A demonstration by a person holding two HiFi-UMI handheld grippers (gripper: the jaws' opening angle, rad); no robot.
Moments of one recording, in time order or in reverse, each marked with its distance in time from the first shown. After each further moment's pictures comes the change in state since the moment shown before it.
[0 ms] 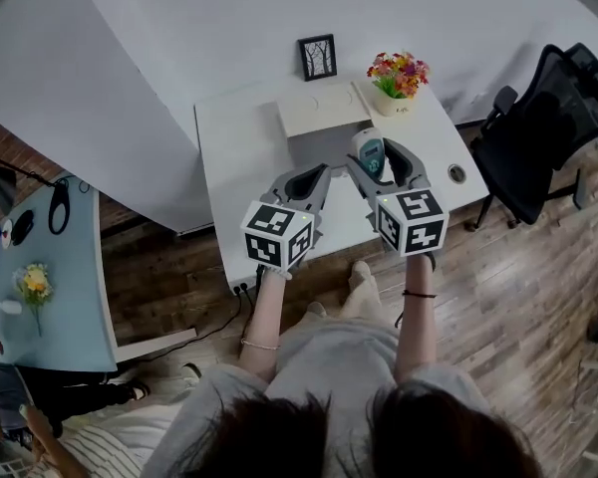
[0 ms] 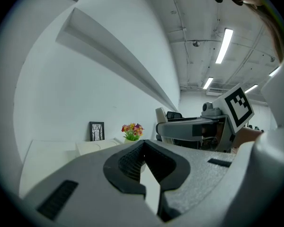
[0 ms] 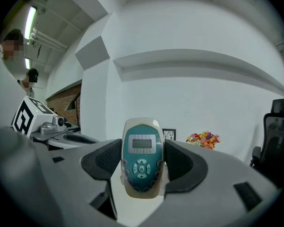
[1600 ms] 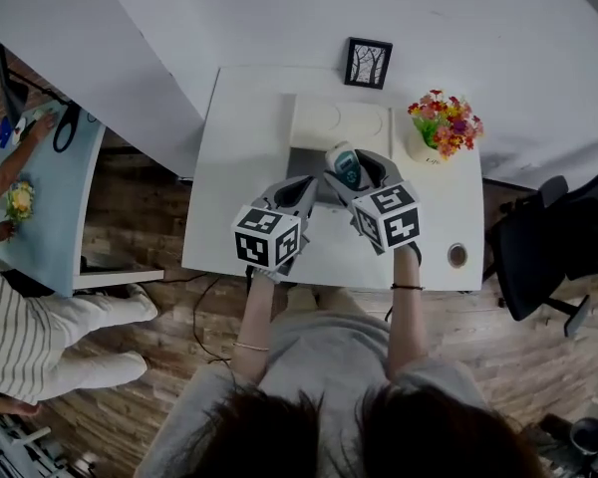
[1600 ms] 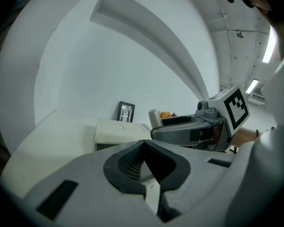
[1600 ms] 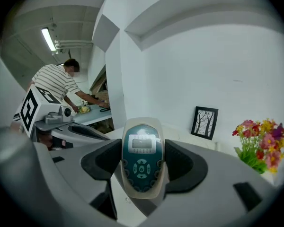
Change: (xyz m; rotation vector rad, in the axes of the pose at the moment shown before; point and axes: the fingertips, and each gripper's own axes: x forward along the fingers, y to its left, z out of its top) left arm 0.086 0.086 -0.067 -0.263 0.096 0.382; right arm 0.148 -0.029 -0.077 -0.121 0.264 0.534
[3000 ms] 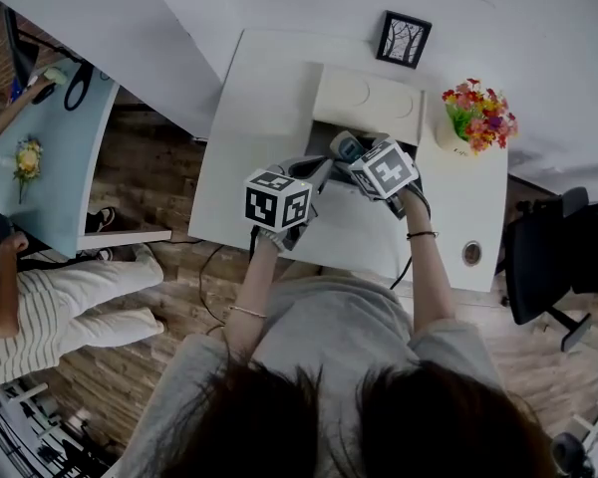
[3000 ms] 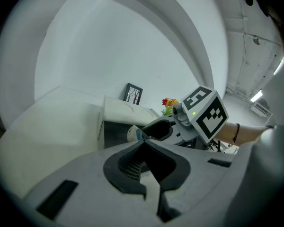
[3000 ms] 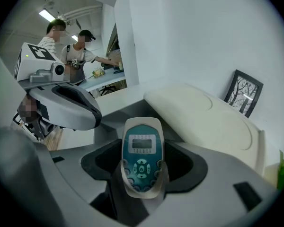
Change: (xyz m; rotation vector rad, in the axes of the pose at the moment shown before) left arm 0.026 0.032 -0.045 -0.120 0.147 -0.015; right arm 0.084 -0.001 -0.095 -0.175 0.453 0.217
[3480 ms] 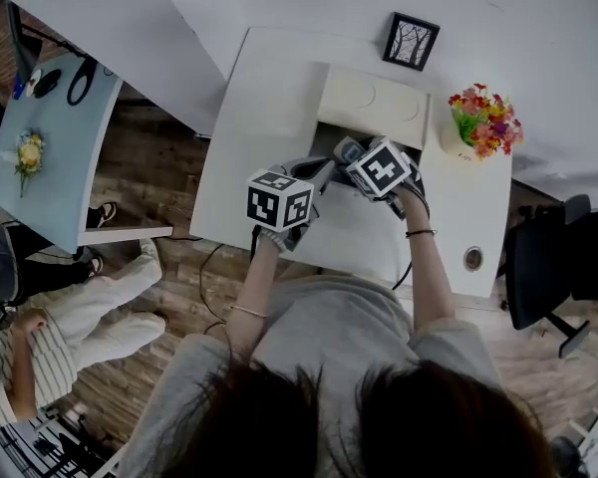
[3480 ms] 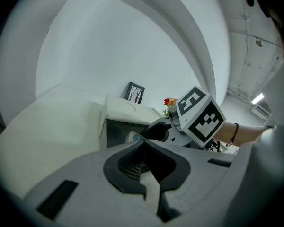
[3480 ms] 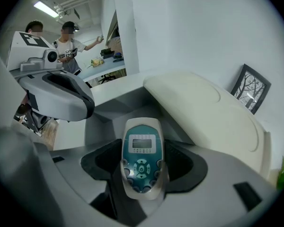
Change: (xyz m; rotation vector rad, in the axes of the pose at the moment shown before) left arm 0.002 0.007 -0.002 -0.022 0.008 0.003; right arm 0.018 -0.004 -0.014 -0.034 0.129 -0.010
